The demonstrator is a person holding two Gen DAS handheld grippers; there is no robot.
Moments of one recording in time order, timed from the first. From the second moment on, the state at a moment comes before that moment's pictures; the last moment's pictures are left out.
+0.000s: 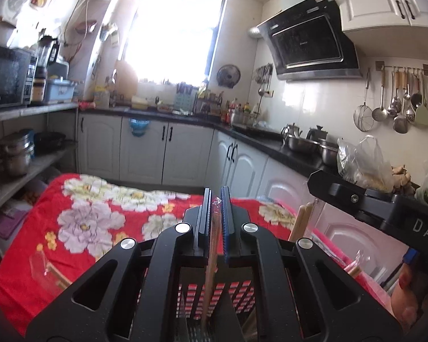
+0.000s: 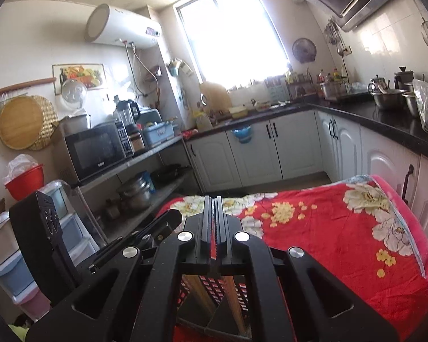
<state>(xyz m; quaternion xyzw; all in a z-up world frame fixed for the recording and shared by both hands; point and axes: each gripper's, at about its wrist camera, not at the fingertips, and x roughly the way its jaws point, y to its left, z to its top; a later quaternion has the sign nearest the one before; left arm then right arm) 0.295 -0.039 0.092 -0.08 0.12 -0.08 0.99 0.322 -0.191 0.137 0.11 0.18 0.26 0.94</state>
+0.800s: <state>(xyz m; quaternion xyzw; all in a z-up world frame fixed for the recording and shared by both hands) 0.240 -0.014 0.079 -0.10 0.20 -0.08 0.97 0.292 -0.206 0.119 0.09 0.22 0.22 0.95</state>
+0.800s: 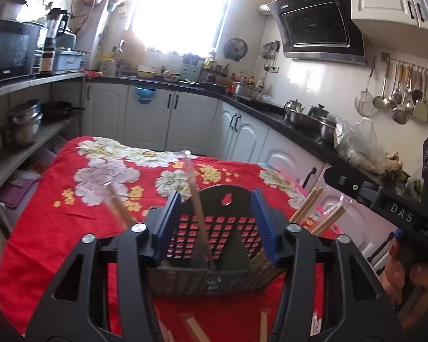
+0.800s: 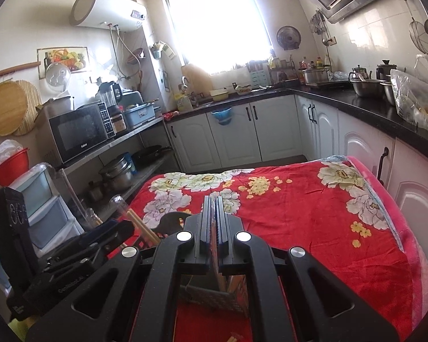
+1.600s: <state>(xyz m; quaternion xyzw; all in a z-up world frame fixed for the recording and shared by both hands) 0.163 0.014 0.073 -0.14 0.20 -0.07 0.97 0.220 -0.194 0.121 0.06 0.22 0.24 0.94</state>
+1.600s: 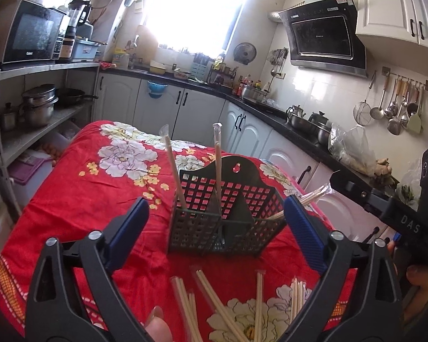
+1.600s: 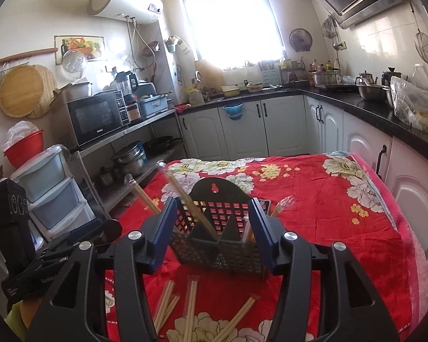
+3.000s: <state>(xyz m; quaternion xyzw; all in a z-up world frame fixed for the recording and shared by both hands) 0.135 0.046 0.010 -0.16 0.28 -0.06 0.94 0.183 -0.197 0.033 0.02 0.32 0.22 0.92</state>
